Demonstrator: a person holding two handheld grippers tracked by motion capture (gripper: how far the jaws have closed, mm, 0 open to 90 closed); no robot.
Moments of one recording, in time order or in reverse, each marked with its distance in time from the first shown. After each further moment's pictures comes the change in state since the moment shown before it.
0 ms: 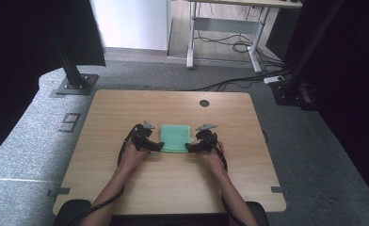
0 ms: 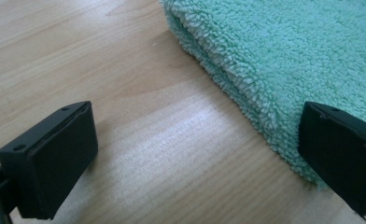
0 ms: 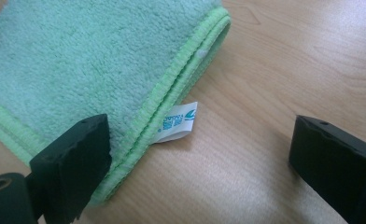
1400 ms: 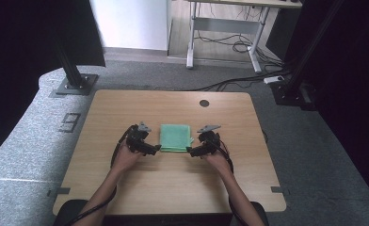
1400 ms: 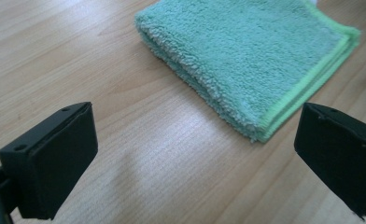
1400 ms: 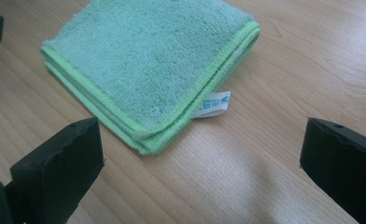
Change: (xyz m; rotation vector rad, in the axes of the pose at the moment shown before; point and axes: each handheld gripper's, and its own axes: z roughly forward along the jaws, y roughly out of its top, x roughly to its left) left arm -0.010 -0.003 -0.044 -0.032 -0.044 0.086; right arm 0.008 0.003 -0.036 0.000 0.086 -0.060
